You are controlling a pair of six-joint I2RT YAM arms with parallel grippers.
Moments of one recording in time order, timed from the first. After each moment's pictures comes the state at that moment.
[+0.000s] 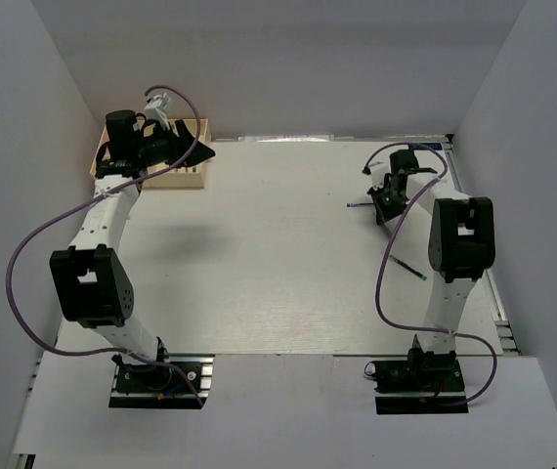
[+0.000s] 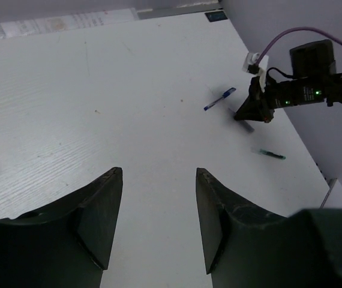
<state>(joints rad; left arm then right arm) 0.04 1.67 1.48 -0.21 0.83 -0.24 0.09 2.04 1.46 -0.59 -0.17 -0.44</state>
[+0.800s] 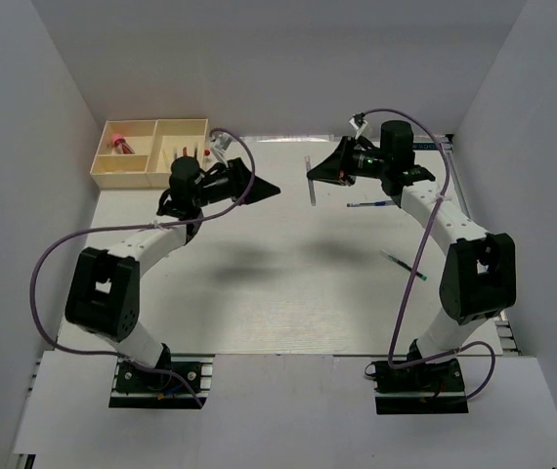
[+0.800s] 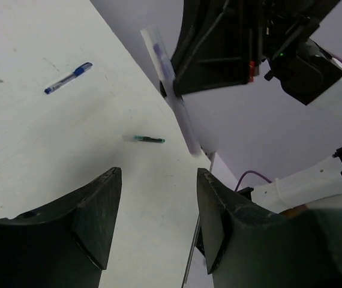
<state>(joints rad) -0.30 1.57 0.98 0.58 0.86 -0.80 0.26 1.68 1.35 -0.04 -0.90 0.73</state>
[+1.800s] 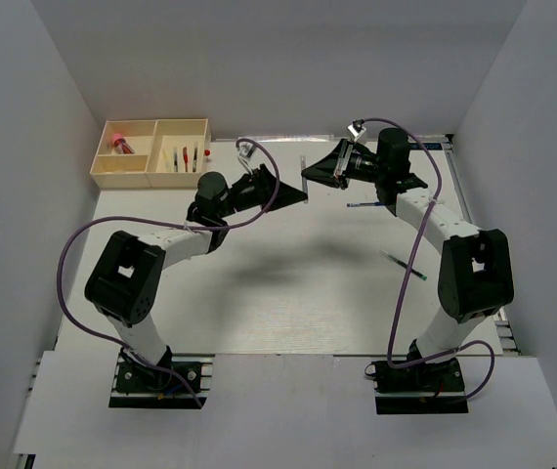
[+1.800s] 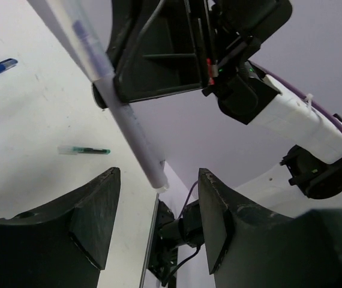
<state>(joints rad) -0.47 1.72 0.97 0.95 0.77 -1.10 0.29 1.70 1.25 0.24 -0.92 1.07</state>
